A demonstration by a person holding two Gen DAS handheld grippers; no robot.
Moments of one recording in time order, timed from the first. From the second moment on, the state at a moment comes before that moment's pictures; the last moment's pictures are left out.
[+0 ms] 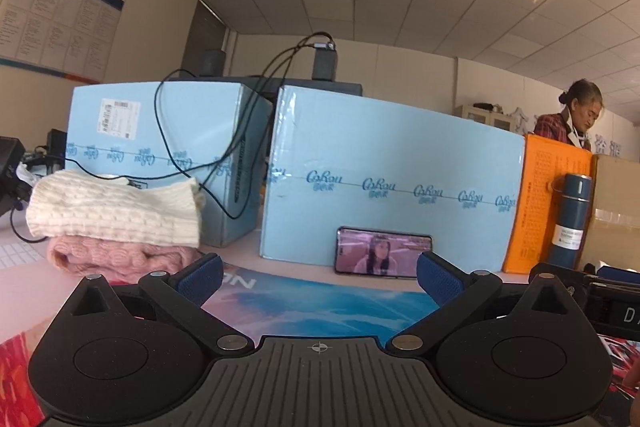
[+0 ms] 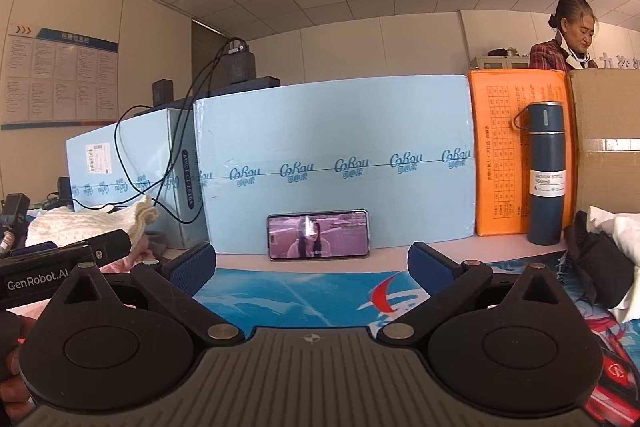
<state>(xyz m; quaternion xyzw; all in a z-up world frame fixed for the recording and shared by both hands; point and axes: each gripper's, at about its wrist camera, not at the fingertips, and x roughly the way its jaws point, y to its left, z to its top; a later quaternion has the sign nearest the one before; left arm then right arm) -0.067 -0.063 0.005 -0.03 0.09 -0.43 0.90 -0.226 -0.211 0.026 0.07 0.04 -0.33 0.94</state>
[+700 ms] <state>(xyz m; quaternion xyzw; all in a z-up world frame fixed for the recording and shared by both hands) -0.129 -0.231 -0.009 -0.04 0.33 -0.65 0.68 -0.392 -0.373 0.001 0.13 0.19 -0.54 0.81</state>
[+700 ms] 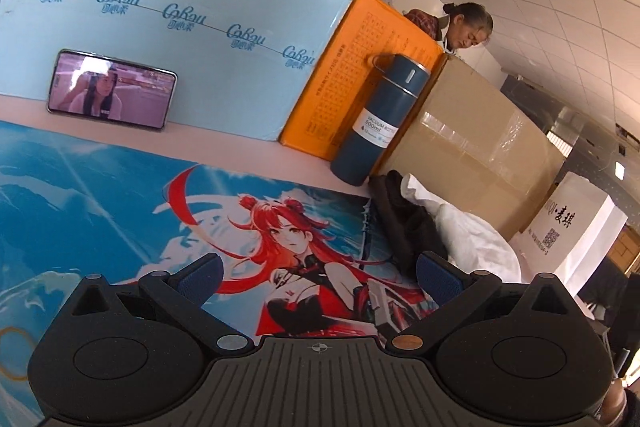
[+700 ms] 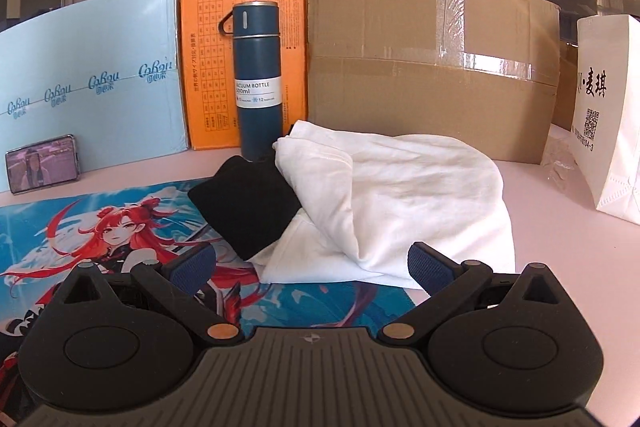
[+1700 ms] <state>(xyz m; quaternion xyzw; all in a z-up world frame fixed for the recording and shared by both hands) -0.182 -0.387 -0.049 -0.17 0.47 -0.73 0.47 -0.455 -0.465 -0.018 0.32 -0.02 -0.54 0.78</state>
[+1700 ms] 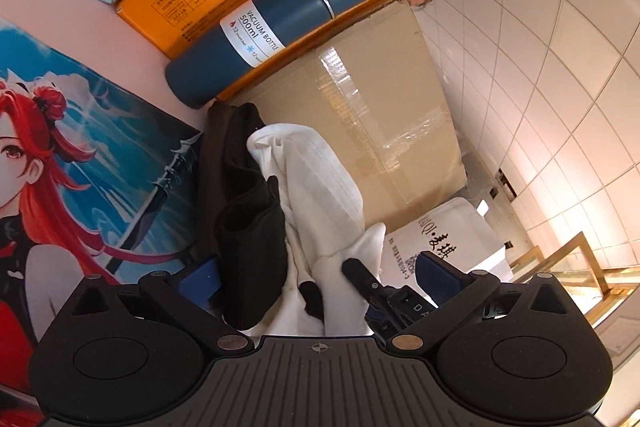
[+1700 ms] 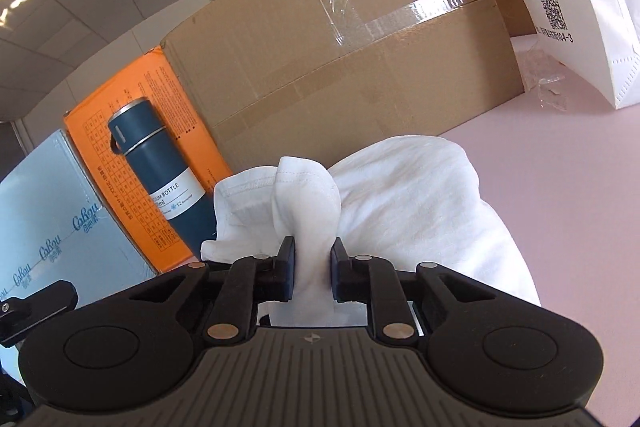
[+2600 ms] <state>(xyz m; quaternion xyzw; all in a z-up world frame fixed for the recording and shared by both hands) -0.213 -0.407 -0.065 -0.13 0.45 -0.70 0.54 -0.464 -0.475 -0.029 0.37 -0.07 -0.45 0.81</state>
